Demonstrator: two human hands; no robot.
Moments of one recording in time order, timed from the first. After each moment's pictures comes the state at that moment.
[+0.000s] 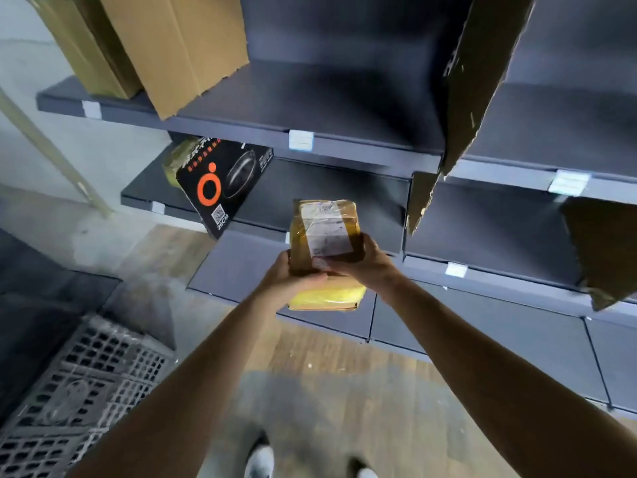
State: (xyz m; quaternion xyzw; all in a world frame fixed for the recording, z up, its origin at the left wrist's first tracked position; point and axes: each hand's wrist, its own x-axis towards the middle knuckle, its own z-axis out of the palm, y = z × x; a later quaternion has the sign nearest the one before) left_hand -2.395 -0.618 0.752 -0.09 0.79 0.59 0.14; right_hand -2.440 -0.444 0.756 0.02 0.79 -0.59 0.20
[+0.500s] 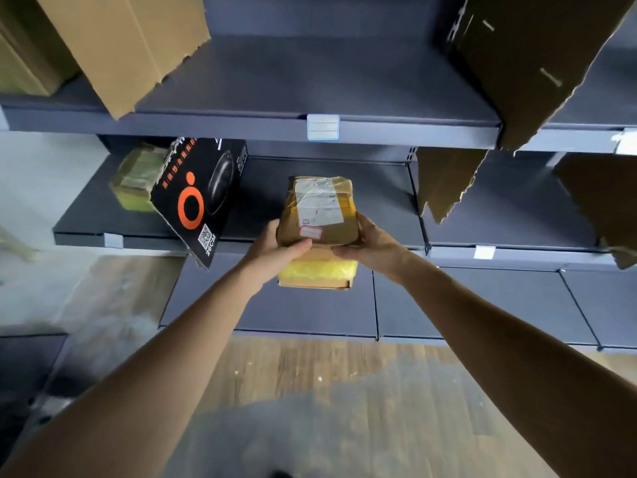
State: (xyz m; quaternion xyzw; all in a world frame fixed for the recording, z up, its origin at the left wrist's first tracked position) left_hand -2.519 -0.728 0.709 -0.02 0.82 0.56 0.15; right_hand -2.510 -0.518 0.713 0.02 0.79 -0.58 0.19
